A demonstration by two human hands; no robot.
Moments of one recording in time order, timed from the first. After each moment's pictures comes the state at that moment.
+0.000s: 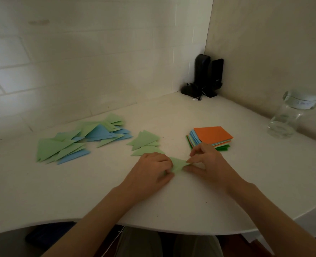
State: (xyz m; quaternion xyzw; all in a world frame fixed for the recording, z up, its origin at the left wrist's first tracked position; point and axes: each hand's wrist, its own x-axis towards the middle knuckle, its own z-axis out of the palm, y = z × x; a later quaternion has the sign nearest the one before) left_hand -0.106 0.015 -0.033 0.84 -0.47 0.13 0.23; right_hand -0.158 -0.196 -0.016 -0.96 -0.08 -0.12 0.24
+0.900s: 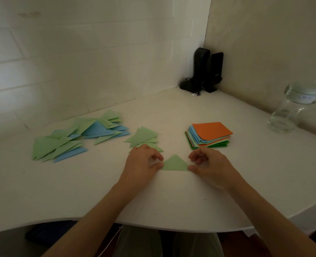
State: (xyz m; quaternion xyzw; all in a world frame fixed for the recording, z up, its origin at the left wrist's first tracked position) left_hand -0.102 0.014 -0.028 0.92 -0.23 0.03 0.33; right_hand -0.164 -0.197 -0.025 -0.90 0.07 -0.06 0.43
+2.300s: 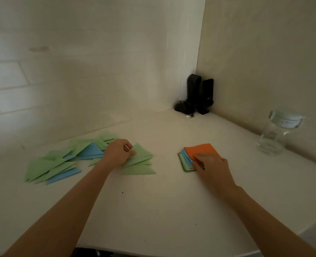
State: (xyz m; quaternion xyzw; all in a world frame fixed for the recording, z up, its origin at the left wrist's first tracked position) left_hand 0.017 0.034 -0.005 0.95 -0.10 0.02 0.29; right_hand -0.118 -0.243 -0.033 -0.97 0.07 -0.20 0.11
